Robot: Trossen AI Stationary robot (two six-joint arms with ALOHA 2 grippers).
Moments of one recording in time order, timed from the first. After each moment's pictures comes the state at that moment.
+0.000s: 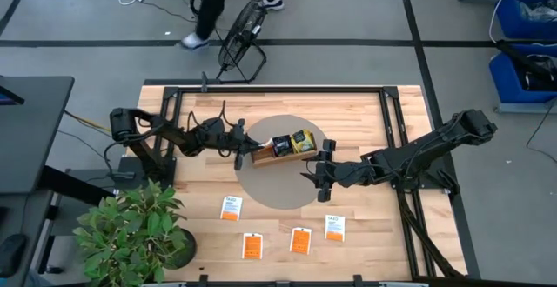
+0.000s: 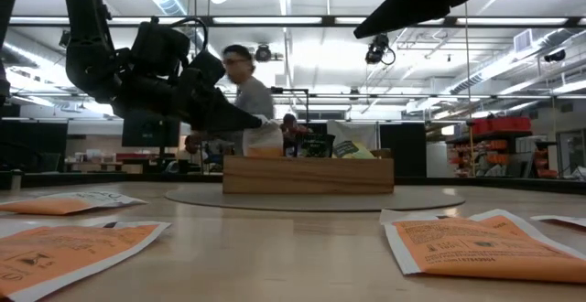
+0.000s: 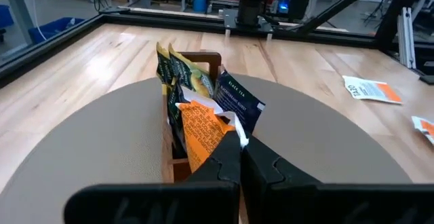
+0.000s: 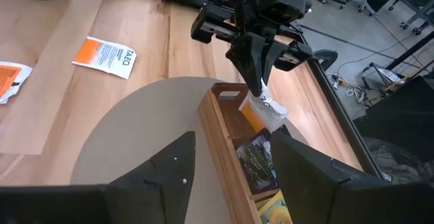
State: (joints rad) left arm 0.34 1.68 0.35 1.13 0.33 -0.01; right arm 0.34 1.33 0.84 -0.07 0.56 -0.09
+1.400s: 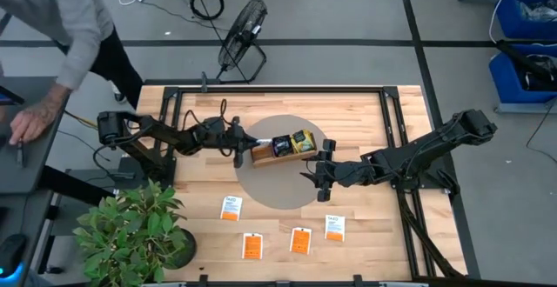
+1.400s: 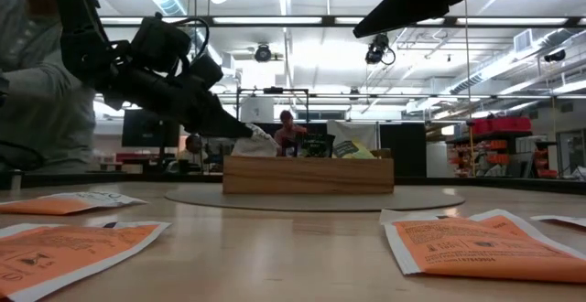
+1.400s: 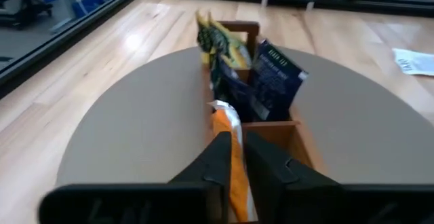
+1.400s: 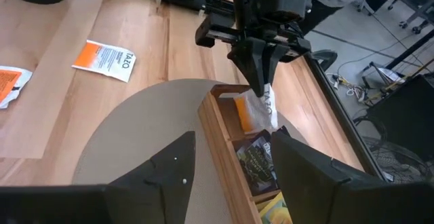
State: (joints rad) left arm 0.34 1.57 0.35 0.90 0.20 0.04; right arm 0.34 1.33 0.84 -0.06 0.56 -0.09
